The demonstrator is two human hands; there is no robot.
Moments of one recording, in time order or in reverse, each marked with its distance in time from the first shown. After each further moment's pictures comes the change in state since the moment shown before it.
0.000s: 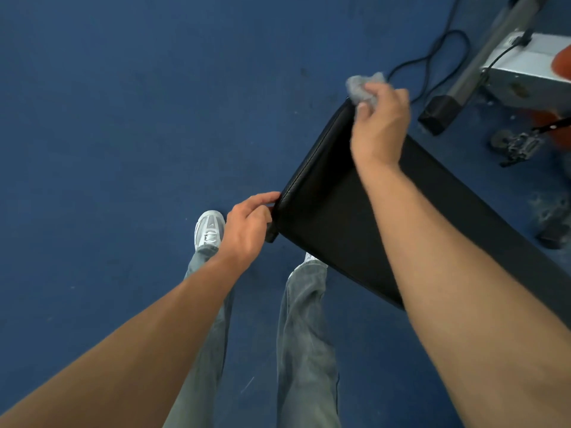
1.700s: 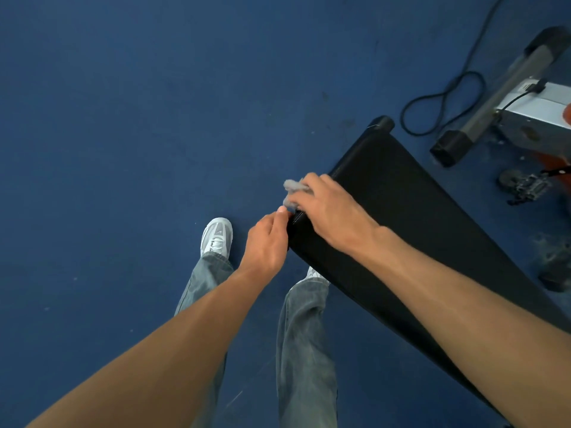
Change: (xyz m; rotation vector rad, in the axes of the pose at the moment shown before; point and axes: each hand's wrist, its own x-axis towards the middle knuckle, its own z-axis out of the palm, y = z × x) left_hand 0.008 -0.014 0.012 0.019 0.009 -0.031; right_hand -0.075 -0.015 0.009 -0.289 -0.671 -0.880
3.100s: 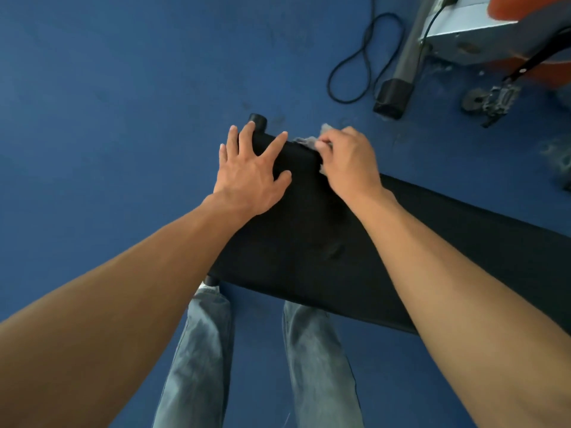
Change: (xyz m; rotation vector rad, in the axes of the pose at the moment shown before) left_hand 0.055 0.136 0.146 1.356 -0.018 0.663; right_hand -0.101 0.173 -0.018 0.333 0.441 0.809
